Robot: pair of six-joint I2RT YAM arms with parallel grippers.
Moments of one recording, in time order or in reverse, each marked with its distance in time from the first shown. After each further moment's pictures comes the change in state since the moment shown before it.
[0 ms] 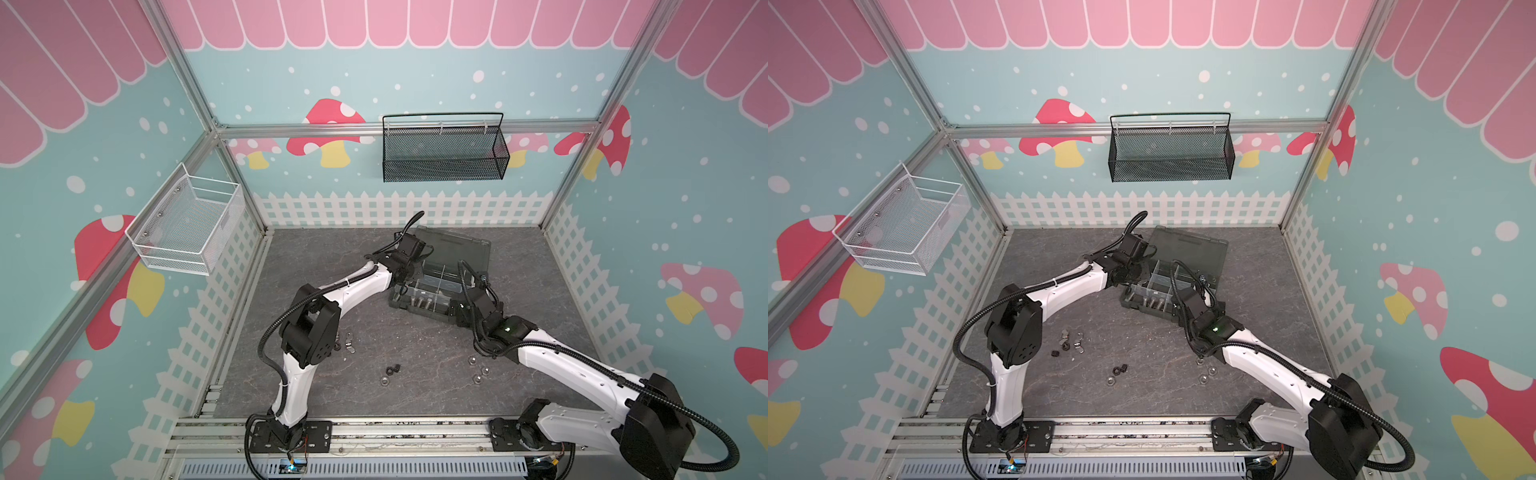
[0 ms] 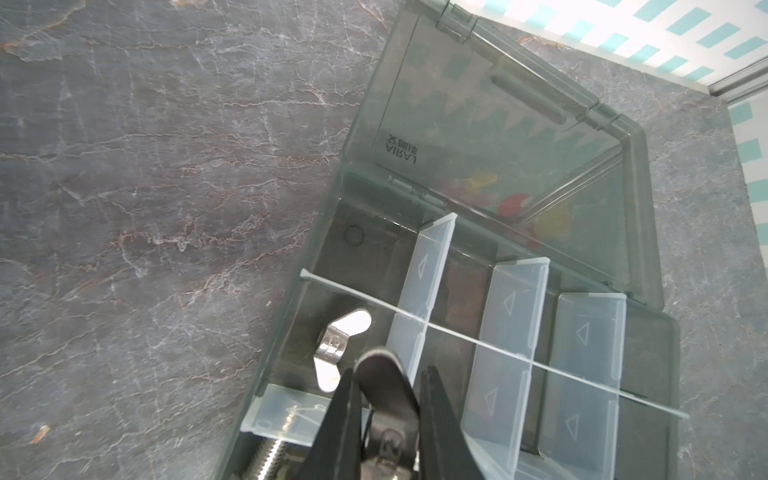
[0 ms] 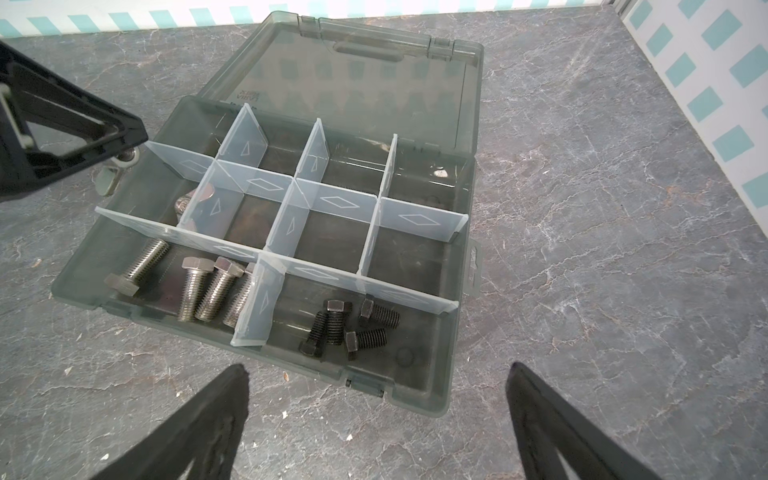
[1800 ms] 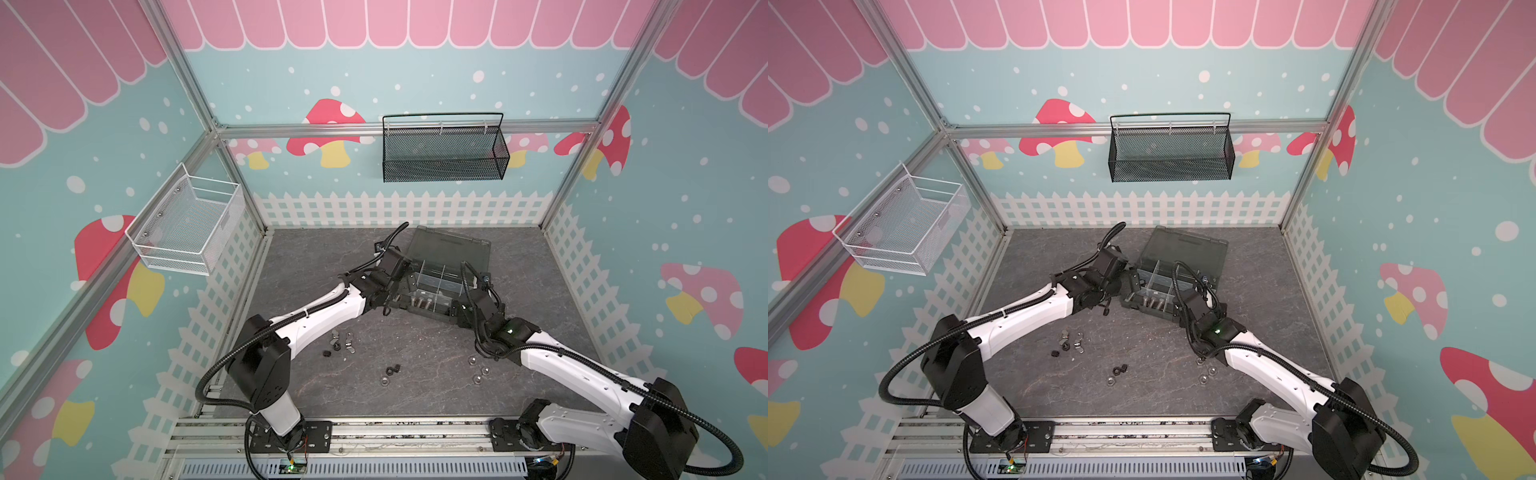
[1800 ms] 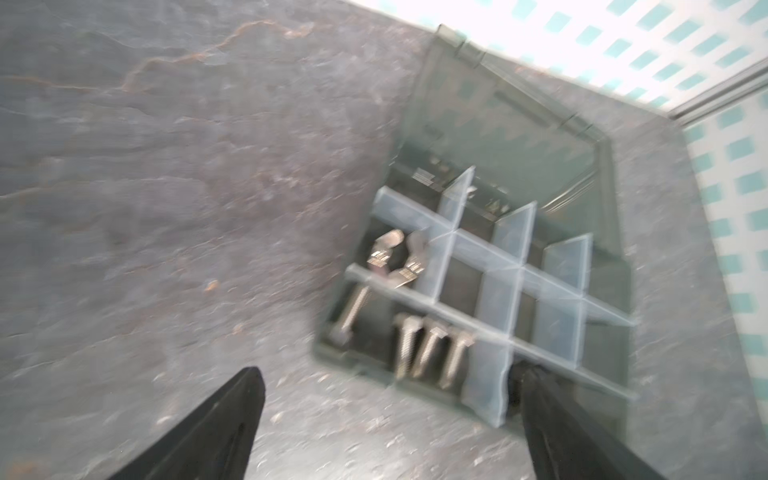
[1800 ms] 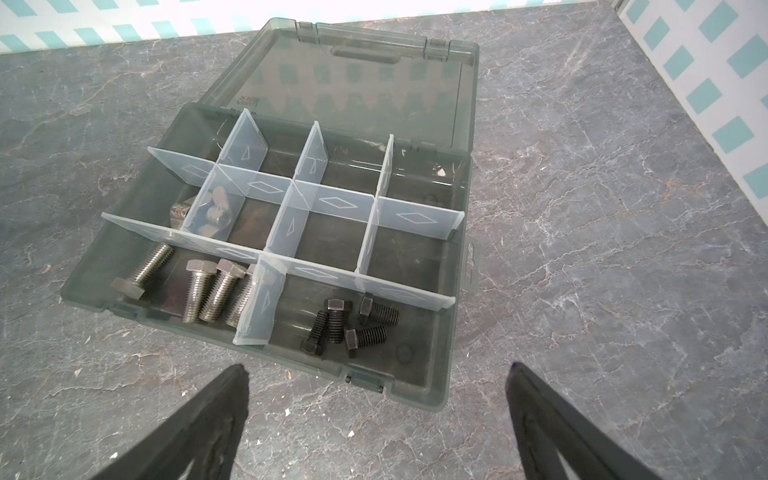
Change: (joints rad) left arm -0.060 -0.450 -0.438 0.005 -0.129 -0.062; right arm 0.000 -0.027 -0.016 -0.007 0.000 0.027
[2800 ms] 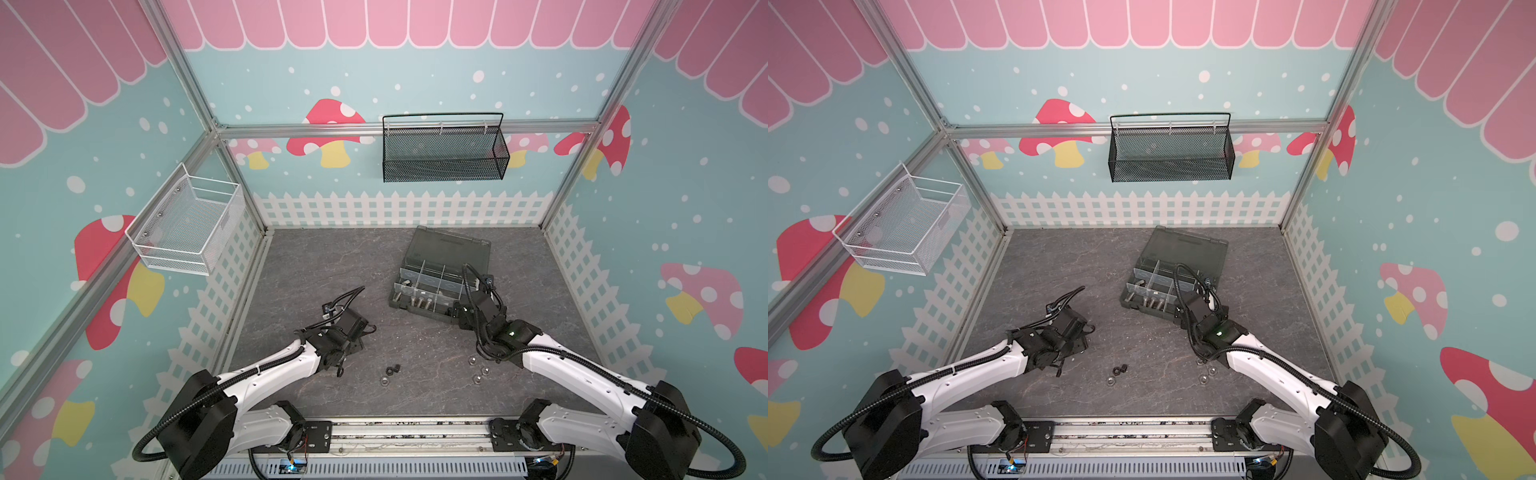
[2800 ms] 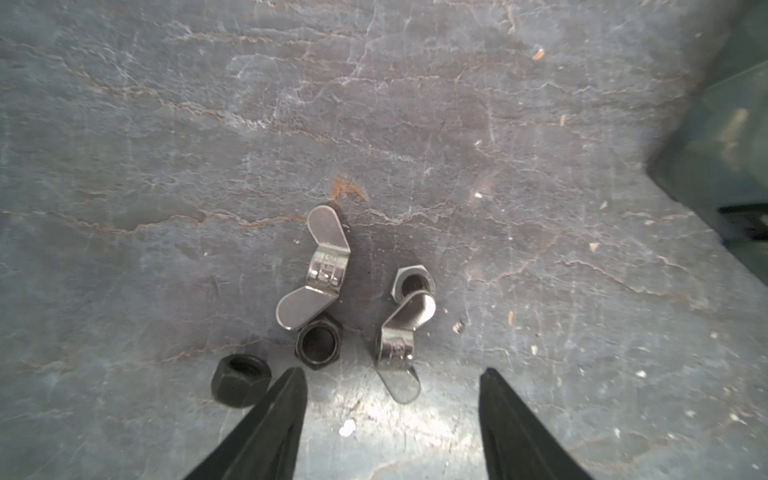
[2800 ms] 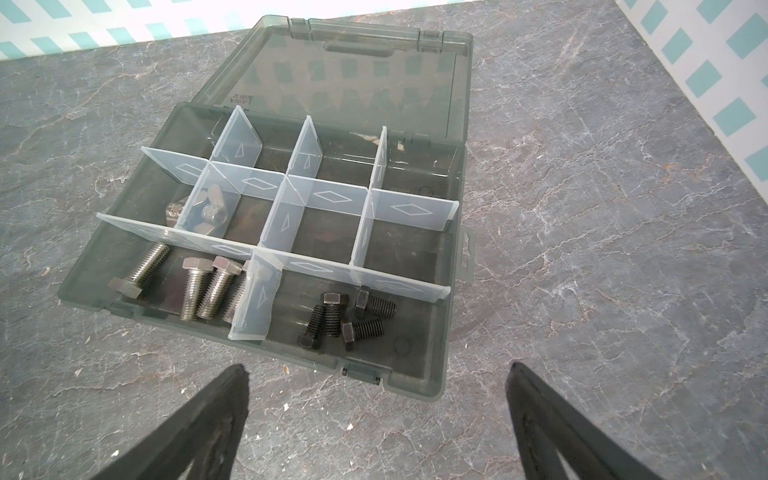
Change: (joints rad) left arm 0.047 -0.399 -0.658 -0.050 -0.034 -0.204; right arm 0.000 -0.020 -0.016 -0.005 0.000 0.026
